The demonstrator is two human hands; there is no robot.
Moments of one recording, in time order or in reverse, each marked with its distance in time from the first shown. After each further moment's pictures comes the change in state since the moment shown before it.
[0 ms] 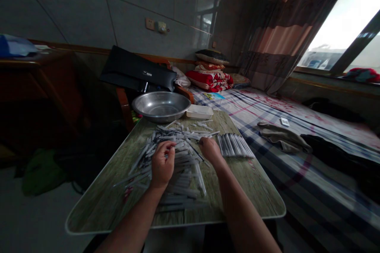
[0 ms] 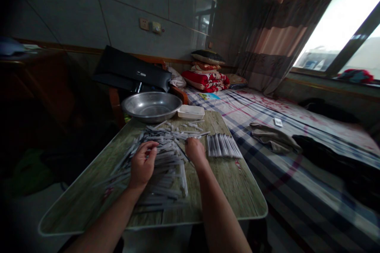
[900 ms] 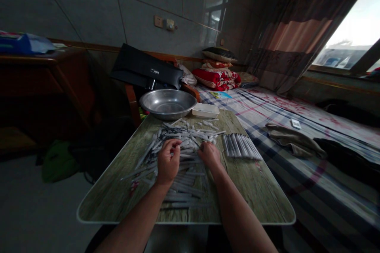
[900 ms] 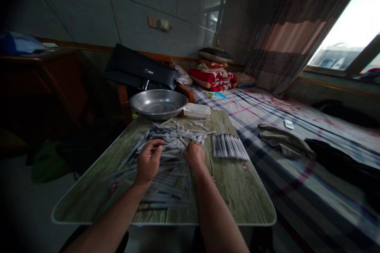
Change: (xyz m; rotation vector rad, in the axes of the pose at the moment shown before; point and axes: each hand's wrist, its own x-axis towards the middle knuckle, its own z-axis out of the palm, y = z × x) left_hand -0.002 0.002 0.001 -0.007 0.006 -0.042; right_hand -0.002 0.001 0.047 -0.021 0.026 0.005
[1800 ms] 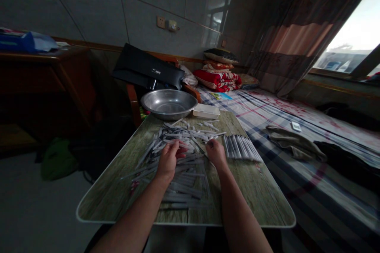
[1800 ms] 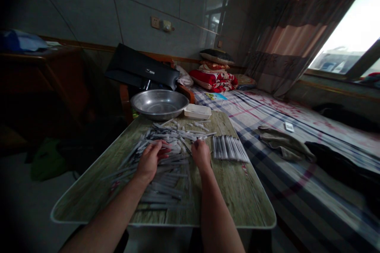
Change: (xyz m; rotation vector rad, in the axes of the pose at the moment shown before) left_hand 0.006 -0.001 0.010 -0.622 -0.036 -0.669; right_hand 0.005 0.017 -0.009 0.379 0.207 0.041
